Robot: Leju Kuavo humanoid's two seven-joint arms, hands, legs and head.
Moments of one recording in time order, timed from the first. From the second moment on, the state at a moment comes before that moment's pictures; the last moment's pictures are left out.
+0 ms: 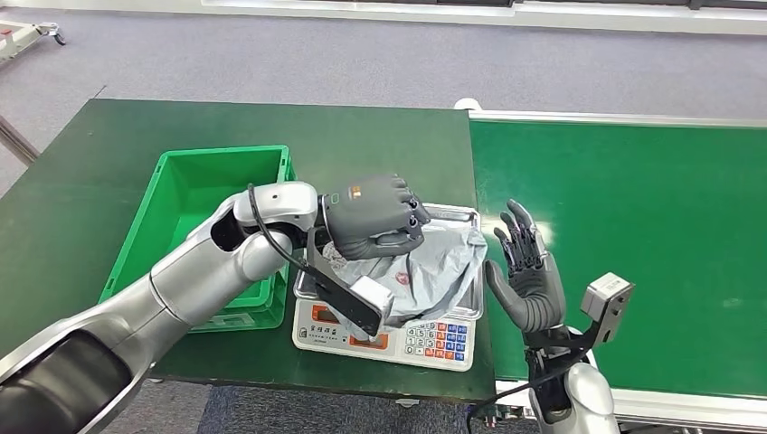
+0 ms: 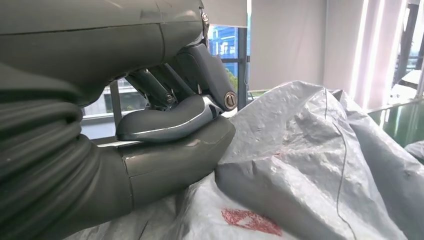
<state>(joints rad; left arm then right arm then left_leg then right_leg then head) -0.92 0.17 -0.91 -1.17 -0.56 -0.31 -0.54 -0.10 0.13 0.11 -1.49 -0.18 0.32 -0.42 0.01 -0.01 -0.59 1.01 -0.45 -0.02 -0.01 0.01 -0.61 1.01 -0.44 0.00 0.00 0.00</state>
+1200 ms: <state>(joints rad) -1.00 0.42 -0.54 -1.07 -0.97 -0.08 -0.41 0.00 0.15 0.03 -1.53 -0.15 0.31 -0.42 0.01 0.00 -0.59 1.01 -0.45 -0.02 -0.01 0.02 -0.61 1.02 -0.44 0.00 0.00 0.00</state>
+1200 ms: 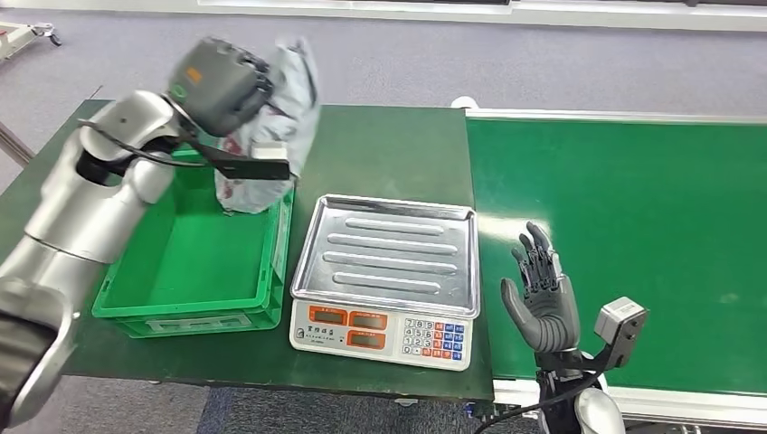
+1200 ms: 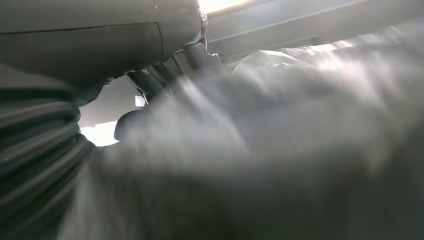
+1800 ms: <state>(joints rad) -0.86 0.64 -0.32 -1.10 -1.00 -0.09 -0.41 0.03 0.16 -0.03 -1.54 -0.14 0.31 -0.43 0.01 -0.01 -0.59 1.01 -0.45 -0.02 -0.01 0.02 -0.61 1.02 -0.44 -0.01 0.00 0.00</state>
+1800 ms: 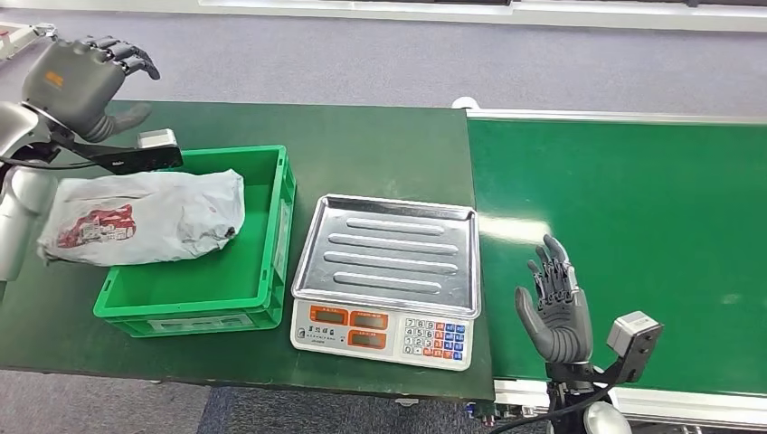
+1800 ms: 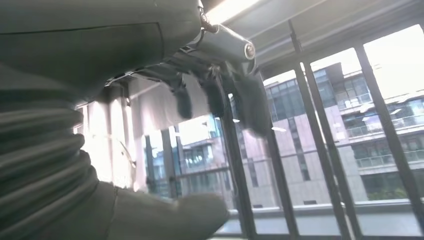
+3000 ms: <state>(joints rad) -0.31 -0.22 -0.20 -0.99 -0.01 -0.13 -0.49 -0.12 0.24 0.19 -1.34 0.01 0.06 -0.46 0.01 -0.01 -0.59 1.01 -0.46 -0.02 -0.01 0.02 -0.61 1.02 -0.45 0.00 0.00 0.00</state>
